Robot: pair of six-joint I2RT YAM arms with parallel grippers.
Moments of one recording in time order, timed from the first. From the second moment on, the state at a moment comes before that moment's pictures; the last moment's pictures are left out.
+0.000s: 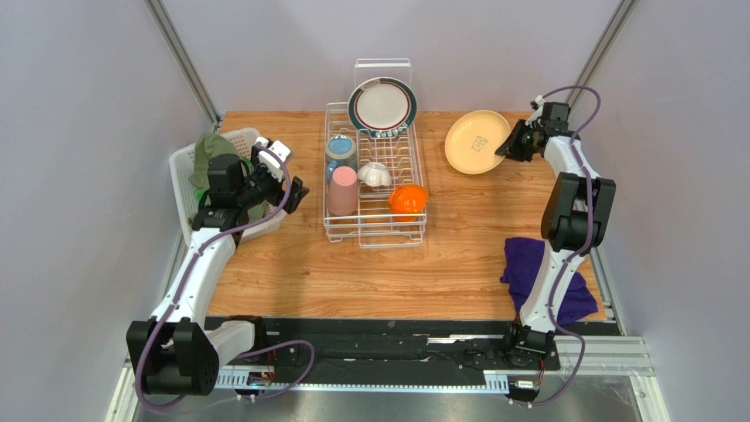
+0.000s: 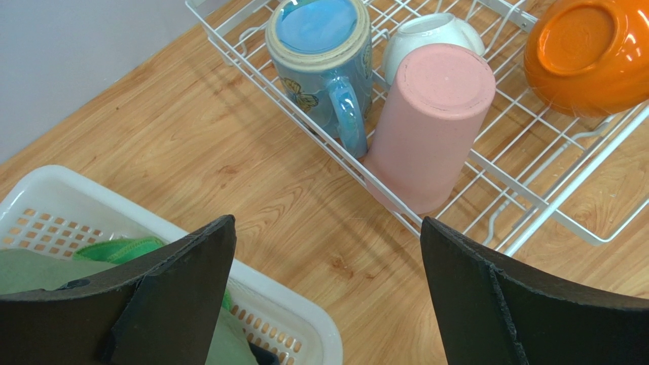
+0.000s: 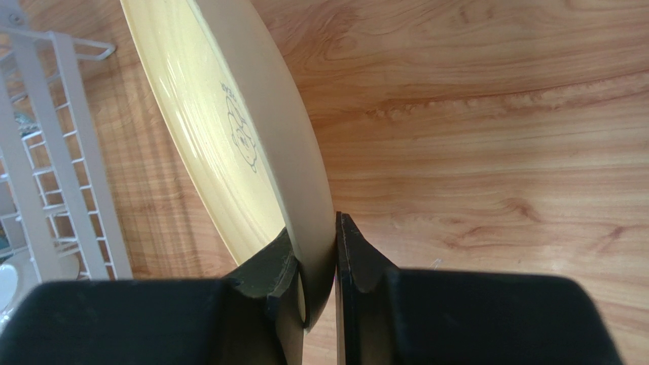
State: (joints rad) left arm -0.02 1.11 0.86 -0.15 0.58 0.40; right arm -0.21 2.11 1.74 -0.43 -0.42 0.28
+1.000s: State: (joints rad) left arm -0.02 1.11 0.86 -0.16 0.60 0.42; right arm -0.26 2.31 1.93 -0.52 -0.40 0.33
